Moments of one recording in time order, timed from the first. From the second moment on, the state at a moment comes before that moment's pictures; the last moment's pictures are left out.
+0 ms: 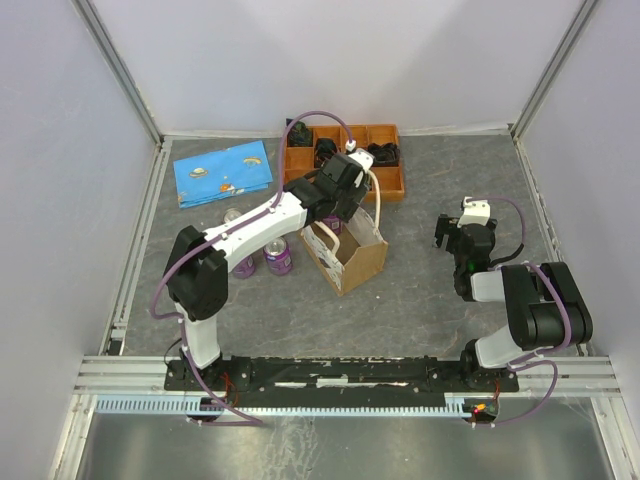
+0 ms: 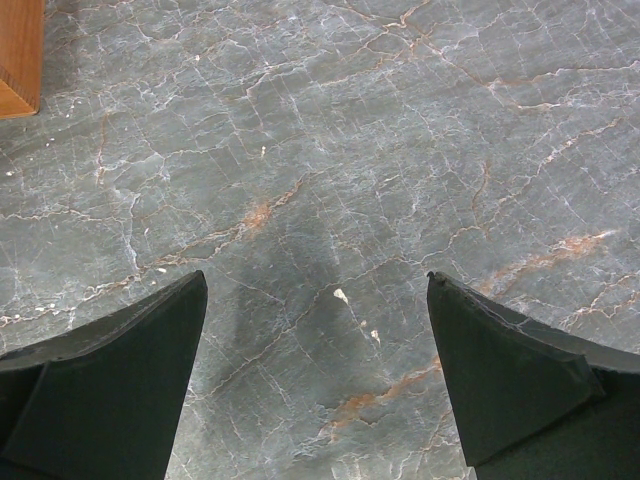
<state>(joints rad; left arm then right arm) -0.78 1.88 1.61 -0.52 -0.36 0.00 0.05 1.51 0.33 0.84 0.23 0.02</state>
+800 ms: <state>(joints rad) -0.79 1.75 1.62 -0.51 -0.31 -0.01 0.05 1.51 0.33 0.84 0.23 0.02</state>
